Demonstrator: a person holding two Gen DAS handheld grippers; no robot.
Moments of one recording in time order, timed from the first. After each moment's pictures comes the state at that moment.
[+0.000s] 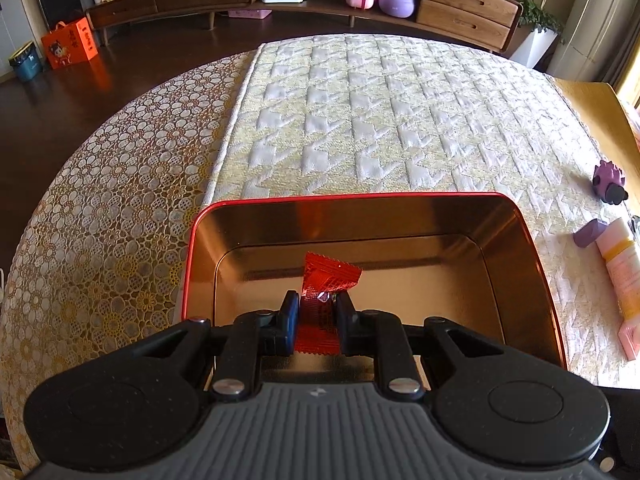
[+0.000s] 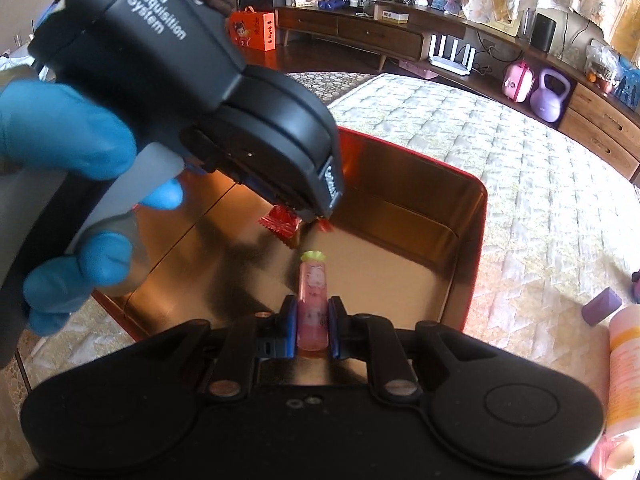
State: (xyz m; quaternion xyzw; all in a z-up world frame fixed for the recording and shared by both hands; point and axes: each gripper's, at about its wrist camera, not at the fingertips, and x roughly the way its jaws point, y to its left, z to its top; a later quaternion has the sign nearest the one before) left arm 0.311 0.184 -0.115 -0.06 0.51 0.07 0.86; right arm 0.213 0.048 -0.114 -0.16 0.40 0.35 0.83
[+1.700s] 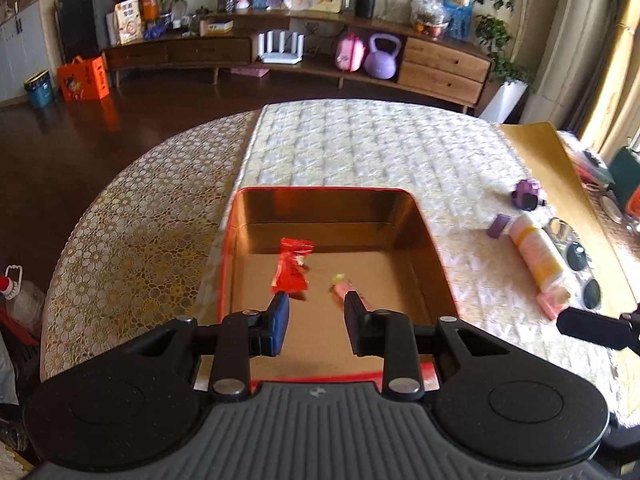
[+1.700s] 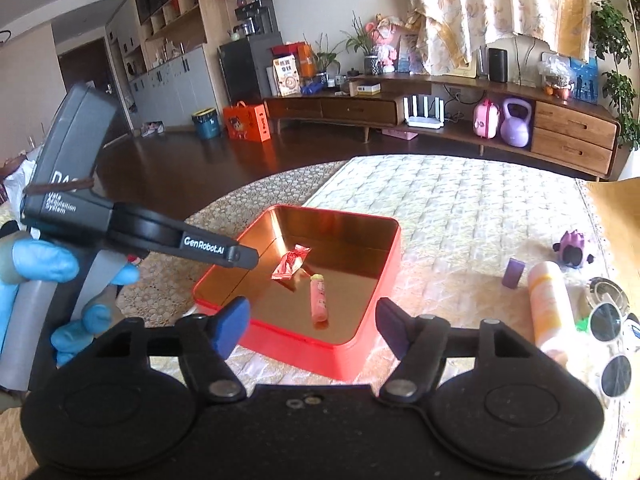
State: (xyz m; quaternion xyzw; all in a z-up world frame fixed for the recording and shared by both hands) left arm 0.177 0.152 -0.035 -0.07 0.42 0.06 0.90; right arm 0.142 -0.070 -0.026 -0.03 0.32 0.36 0.88
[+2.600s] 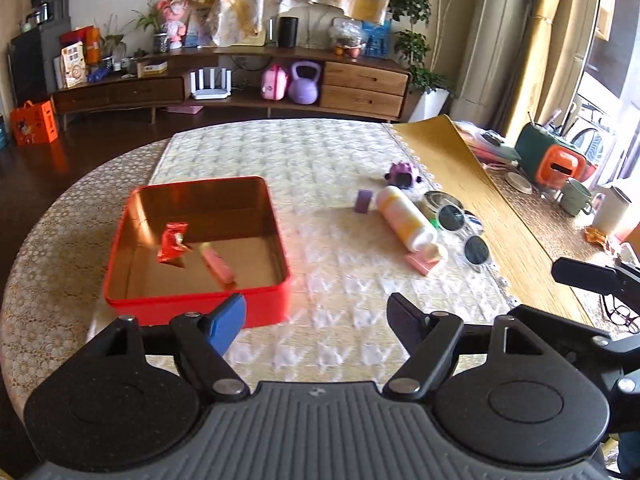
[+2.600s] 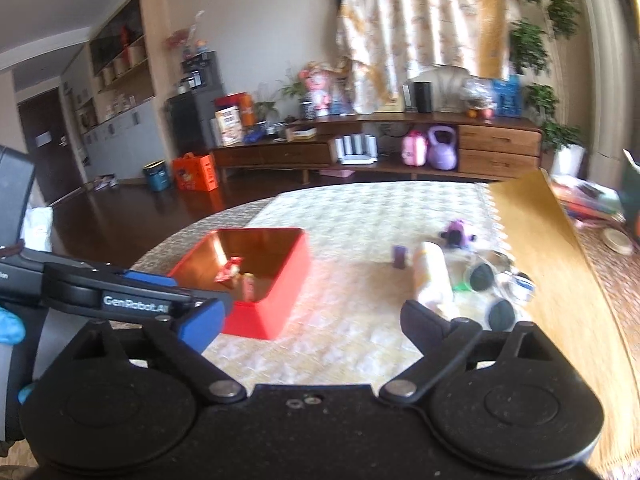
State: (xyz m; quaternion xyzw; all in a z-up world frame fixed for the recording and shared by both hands) left arm 0.096 0.035 -0.019 -0.05 0.36 -0.03 0.93; right arm 0.072 -0.183 -0.016 0.02 0.27 0.26 0.93
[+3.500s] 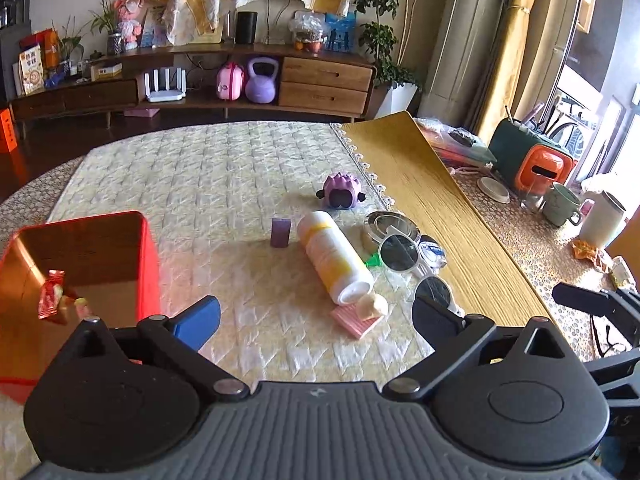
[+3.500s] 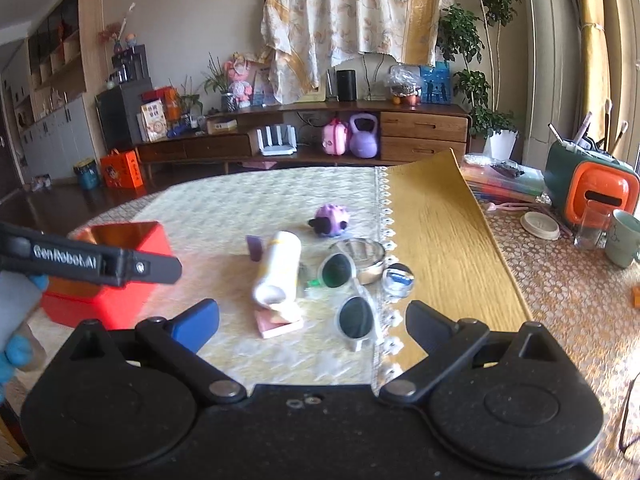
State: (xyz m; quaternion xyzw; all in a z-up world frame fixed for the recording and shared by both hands) left arm 0.210 -0.049 -0.048 -0.06 0.37 -0.07 0.93; right arm 0.162 -0.275 -0.065 -0.01 0.29 0.18 0.94
